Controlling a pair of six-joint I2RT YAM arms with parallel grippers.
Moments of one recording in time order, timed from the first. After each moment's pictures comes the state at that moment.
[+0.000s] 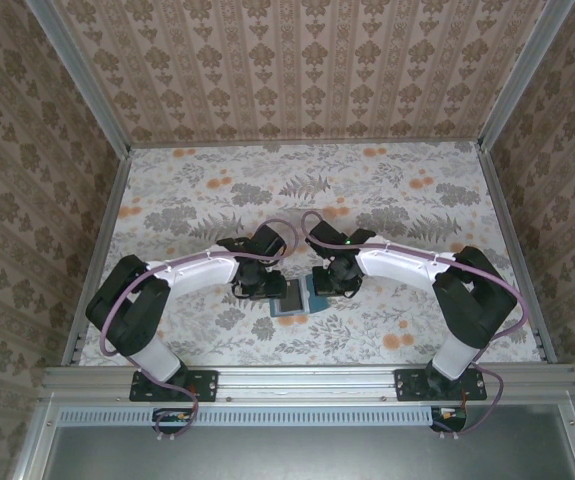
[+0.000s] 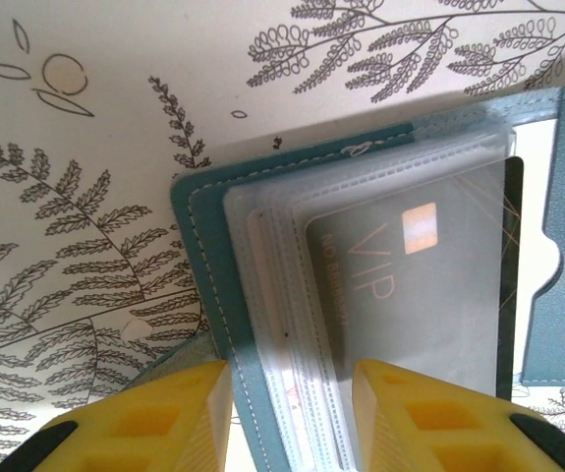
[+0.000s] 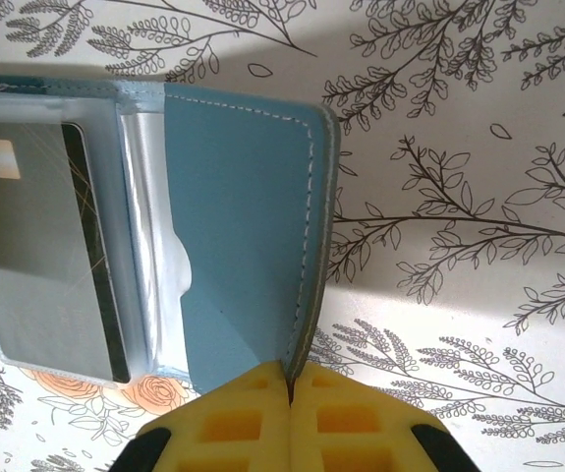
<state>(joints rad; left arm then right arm) -0.79 1.61 0.91 -0.61 0.19 -0.67 0.73 1.68 1.07 -0.75 -0.12 0.65</state>
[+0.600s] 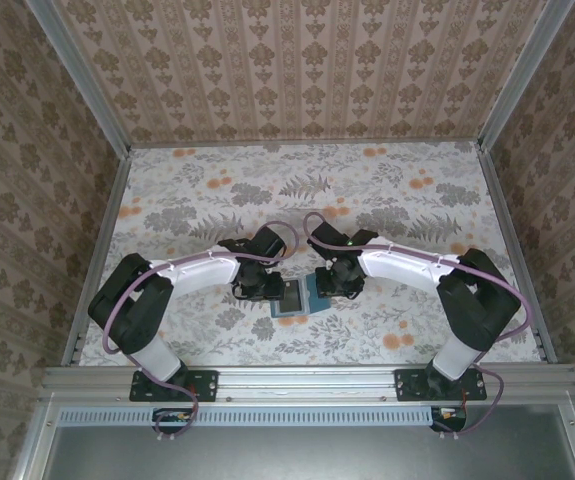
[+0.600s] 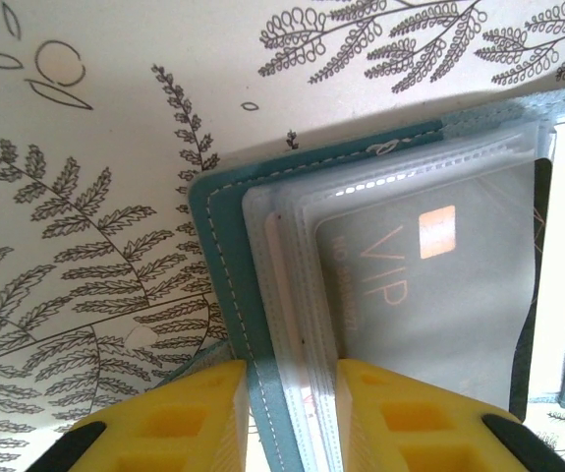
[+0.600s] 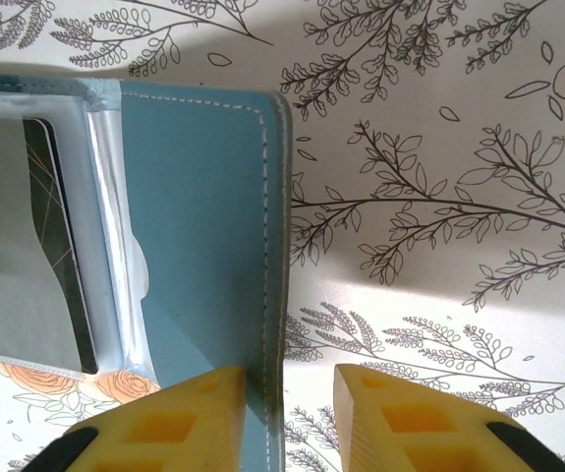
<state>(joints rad) -0.79 1.63 0.90 -0.60 0.19 -0.66 0.73 1.66 1.06 -0.78 -0.08 0.66</state>
